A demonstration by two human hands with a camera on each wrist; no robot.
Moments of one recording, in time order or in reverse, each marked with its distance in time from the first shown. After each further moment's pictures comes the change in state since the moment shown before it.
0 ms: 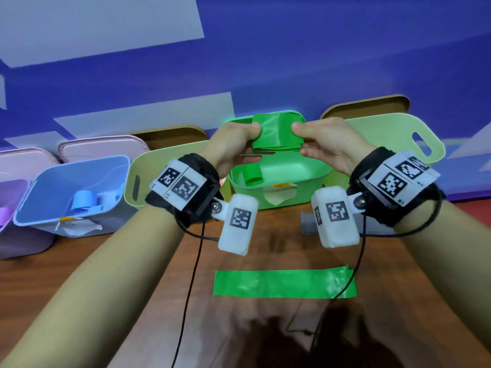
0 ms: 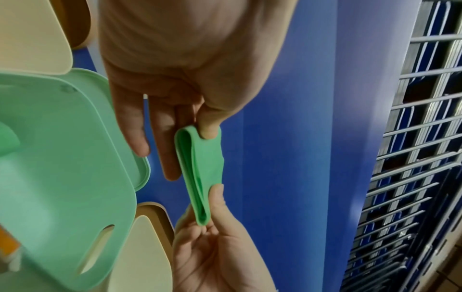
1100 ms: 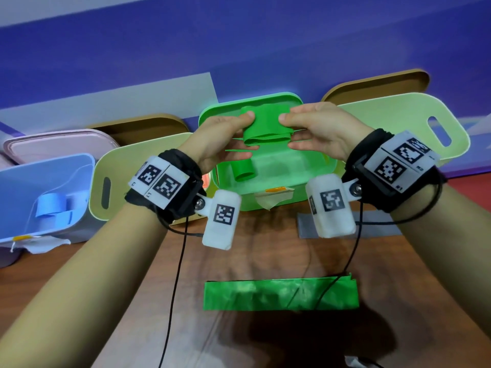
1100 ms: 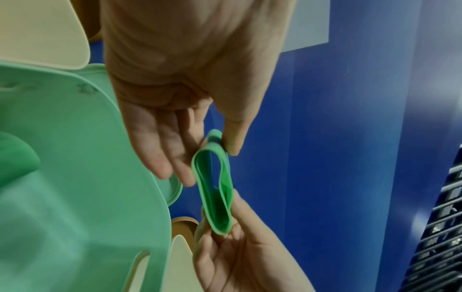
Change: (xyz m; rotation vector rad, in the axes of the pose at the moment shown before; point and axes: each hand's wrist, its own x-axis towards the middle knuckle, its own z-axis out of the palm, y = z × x) left_hand 0.078 -0.017 -0.010 0.038 -0.039 -0.136; right_hand 0.063 0.000 -0.004 -0.080 -0.072 0.152
